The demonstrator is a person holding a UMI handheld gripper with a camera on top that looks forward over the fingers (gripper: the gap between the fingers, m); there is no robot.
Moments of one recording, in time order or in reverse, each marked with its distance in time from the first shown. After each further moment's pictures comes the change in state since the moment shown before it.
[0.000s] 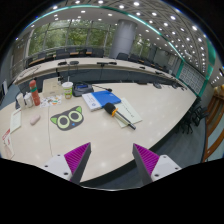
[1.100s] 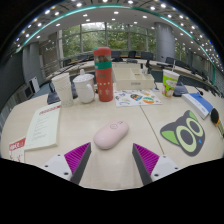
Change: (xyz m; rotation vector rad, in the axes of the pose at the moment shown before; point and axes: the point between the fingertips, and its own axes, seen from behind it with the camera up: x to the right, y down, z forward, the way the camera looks) arm -0.553 -0.003 0.216 0.097 -0.464 -0.068
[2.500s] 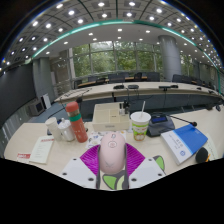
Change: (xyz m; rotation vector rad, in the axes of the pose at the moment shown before) arm 0.180 -0.167 -0.063 0.222 -0.155 -0.022
